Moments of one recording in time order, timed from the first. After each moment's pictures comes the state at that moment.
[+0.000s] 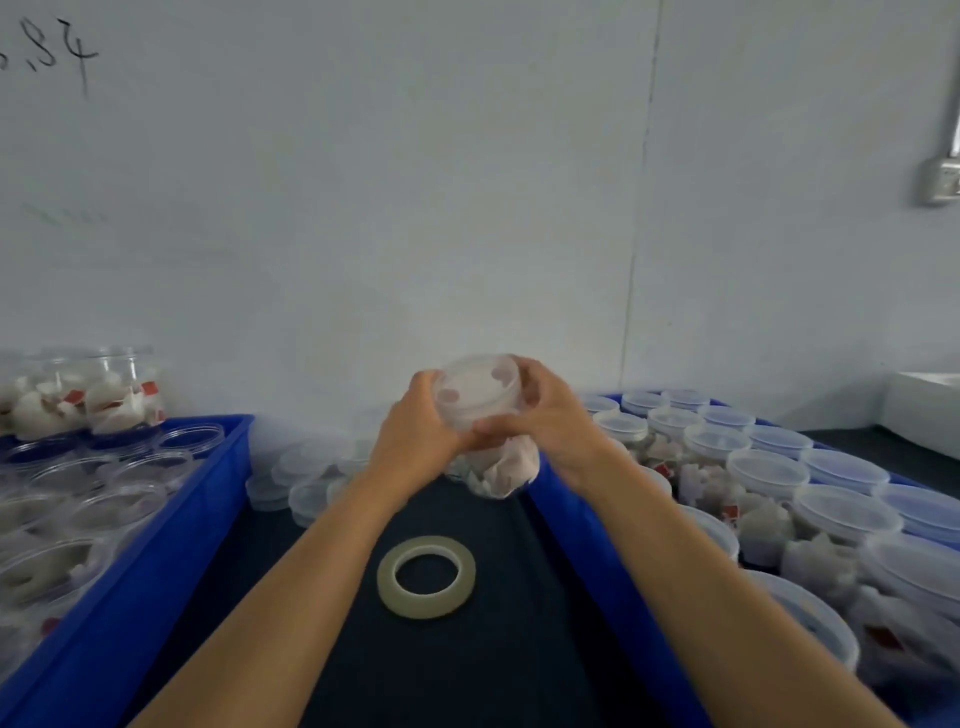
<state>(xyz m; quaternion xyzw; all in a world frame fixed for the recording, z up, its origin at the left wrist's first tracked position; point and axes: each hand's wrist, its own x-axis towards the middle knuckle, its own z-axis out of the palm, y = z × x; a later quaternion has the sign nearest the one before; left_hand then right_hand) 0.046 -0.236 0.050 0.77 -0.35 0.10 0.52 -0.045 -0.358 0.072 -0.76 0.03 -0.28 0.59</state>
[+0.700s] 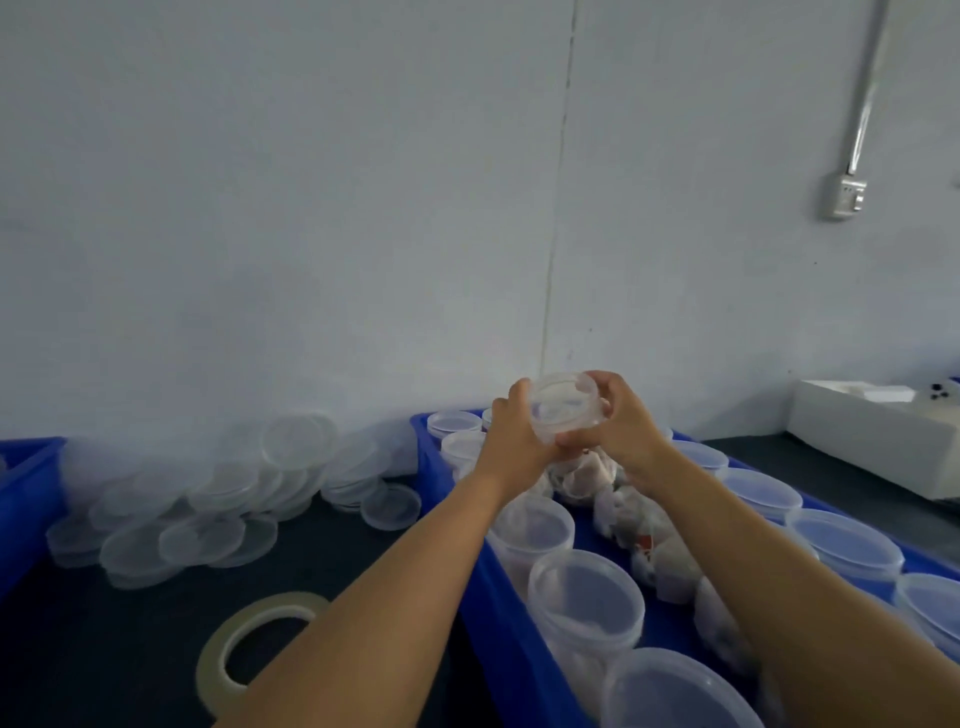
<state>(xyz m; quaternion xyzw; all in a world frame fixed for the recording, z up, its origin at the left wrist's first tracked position) 0.036 -0.478 0.023 0.71 -0.44 0.00 0.54 -0.059 -0.573 0.051 -0.78 0.18 -0.37 0.48</state>
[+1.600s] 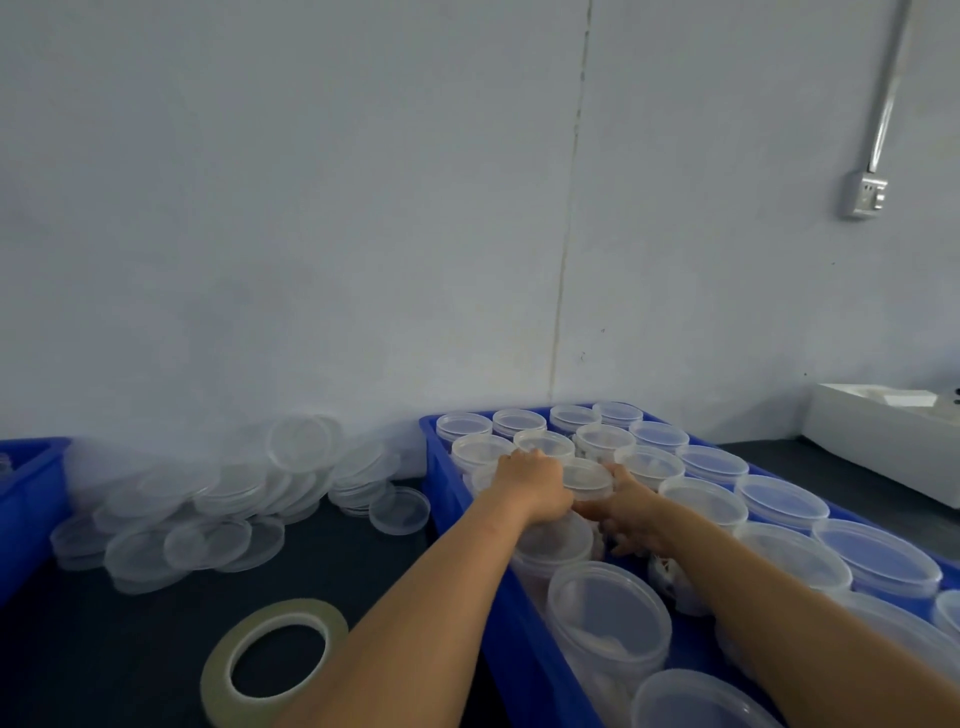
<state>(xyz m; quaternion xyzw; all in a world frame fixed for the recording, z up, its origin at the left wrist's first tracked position) 0.047 -0.492 0.001 0.86 -0.50 0.01 0.15 -0.046 -0.600 -0.013 -0.79 0.35 -0.09 0.50</state>
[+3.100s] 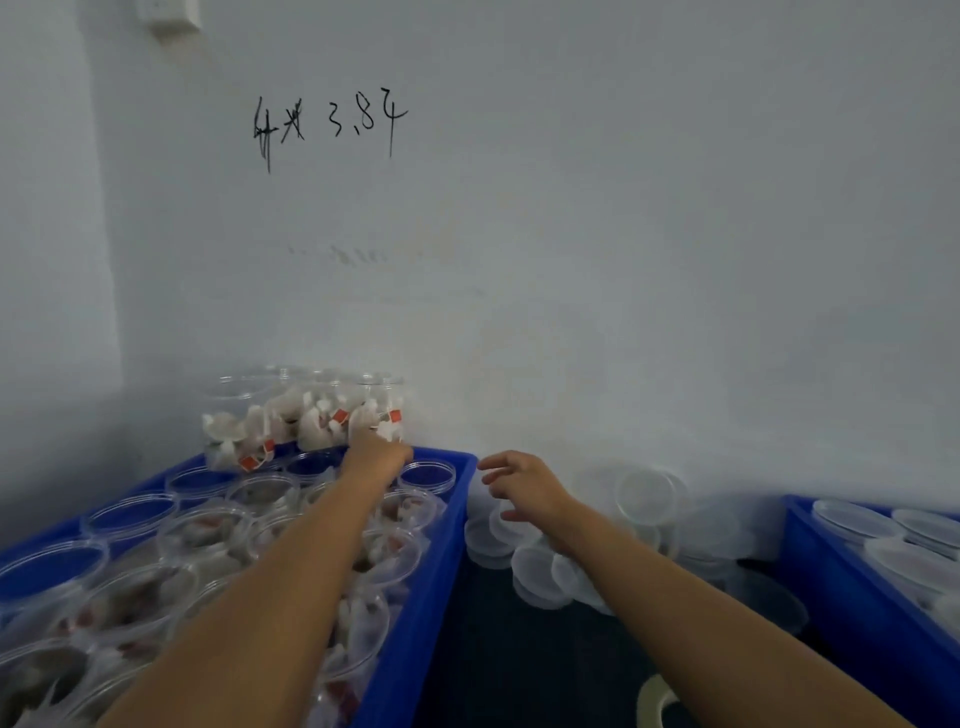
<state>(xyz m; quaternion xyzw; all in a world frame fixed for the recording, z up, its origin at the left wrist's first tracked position) 0.280 -0.006 0.041 0.85 0.09 0.08 0.51 0.192 -0.177 0.043 -0.84 0.00 -0.06 0.54</state>
